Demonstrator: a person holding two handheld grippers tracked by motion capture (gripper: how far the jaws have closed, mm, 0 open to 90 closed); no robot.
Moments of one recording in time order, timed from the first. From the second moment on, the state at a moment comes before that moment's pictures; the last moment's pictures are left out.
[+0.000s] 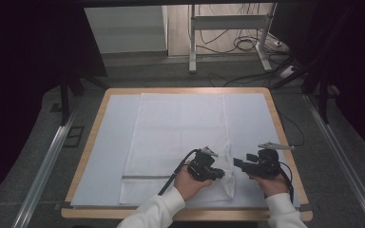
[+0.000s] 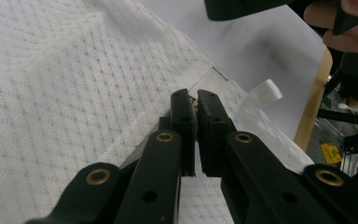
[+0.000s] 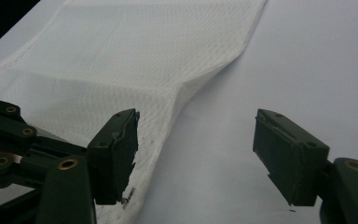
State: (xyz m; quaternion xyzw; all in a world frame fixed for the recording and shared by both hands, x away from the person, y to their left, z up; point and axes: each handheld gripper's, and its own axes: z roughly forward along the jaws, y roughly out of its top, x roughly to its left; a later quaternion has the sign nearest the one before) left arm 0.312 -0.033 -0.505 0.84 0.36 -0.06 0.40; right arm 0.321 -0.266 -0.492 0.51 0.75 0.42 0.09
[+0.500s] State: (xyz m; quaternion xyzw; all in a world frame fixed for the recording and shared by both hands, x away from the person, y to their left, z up) left arm 0.310 -0.031 -0.503 0.84 0.36 -0.05 0.41; right arm 0.339 -0.245 -0.500 0.53 0.75 0.40 0.01
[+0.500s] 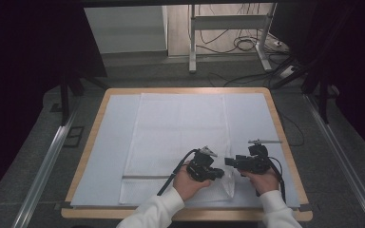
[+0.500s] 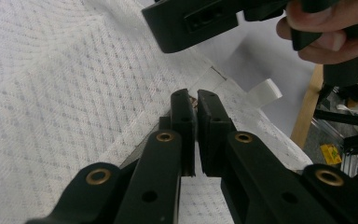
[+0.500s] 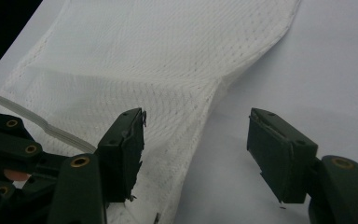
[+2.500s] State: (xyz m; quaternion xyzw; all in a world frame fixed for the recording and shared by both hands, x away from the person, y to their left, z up) left arm 0.313 -0.020 -0.507 0.83 0.37 -0.08 0.42; right arm 0.352 -0.213 -0.511 0.49 0.78 0.39 -0.06
